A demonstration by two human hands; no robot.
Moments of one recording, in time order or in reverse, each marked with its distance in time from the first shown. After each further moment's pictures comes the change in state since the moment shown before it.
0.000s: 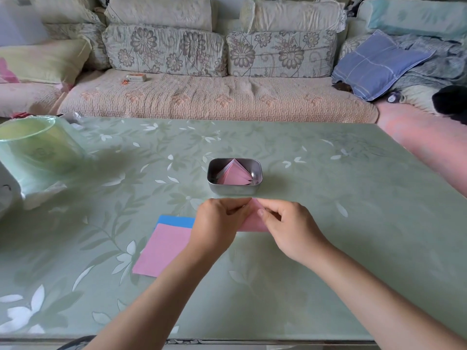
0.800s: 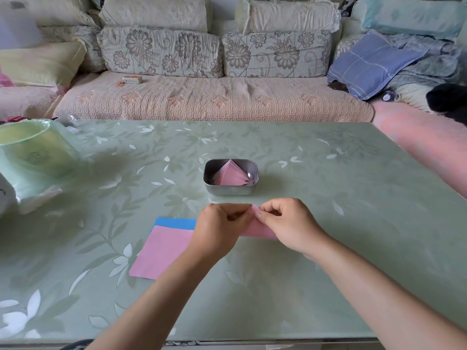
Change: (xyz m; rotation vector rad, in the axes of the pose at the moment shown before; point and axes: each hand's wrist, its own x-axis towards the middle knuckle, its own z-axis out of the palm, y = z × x) left_hand -0.003 -0.003 0.007 0.076 -0.046 -0.014; right_hand 0.009 0.007 -0.005 0.108 -0.016 0.213
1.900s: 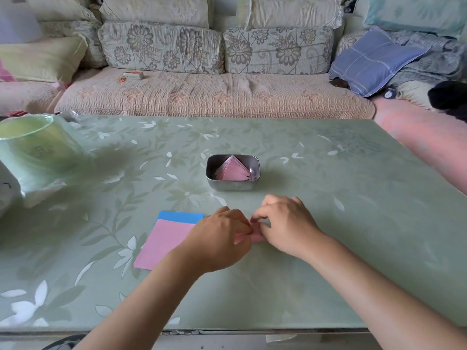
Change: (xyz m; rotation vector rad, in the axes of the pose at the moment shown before) left_hand -0.018 -0.010 -0.019 0.598 -0.337 0.329; right_hand 0.000 0.004 0.008 -0.715 -0.029 -0.319
